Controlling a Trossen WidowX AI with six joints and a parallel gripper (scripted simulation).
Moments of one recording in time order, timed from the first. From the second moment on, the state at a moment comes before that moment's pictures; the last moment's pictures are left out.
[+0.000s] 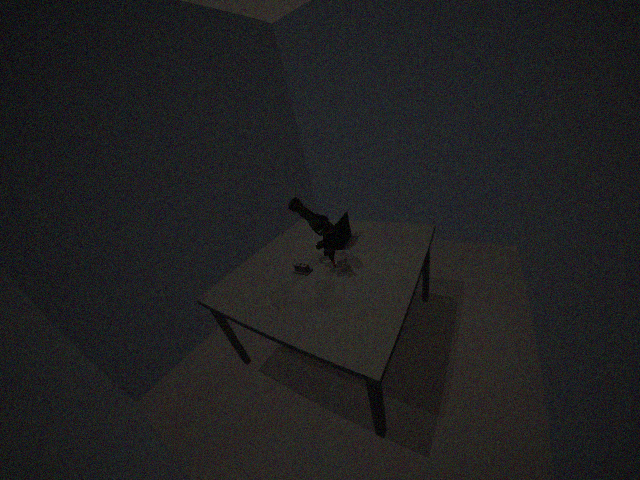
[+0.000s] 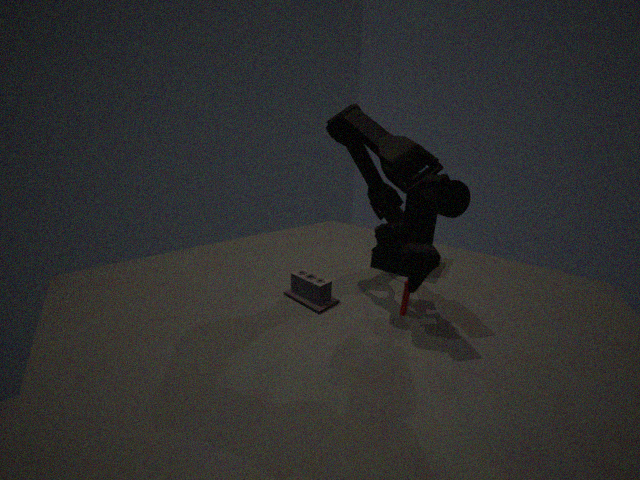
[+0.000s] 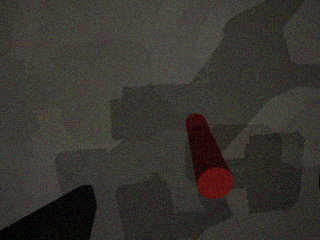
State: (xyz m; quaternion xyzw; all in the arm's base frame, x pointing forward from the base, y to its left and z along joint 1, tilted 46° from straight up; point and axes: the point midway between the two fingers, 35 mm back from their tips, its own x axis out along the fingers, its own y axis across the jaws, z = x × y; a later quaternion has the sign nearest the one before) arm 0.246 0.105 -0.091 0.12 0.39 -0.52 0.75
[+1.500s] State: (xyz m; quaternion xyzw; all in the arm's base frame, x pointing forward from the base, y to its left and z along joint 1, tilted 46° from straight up) arm 0.250 0.076 -0.117 0.11 0.39 -0.52 0.75
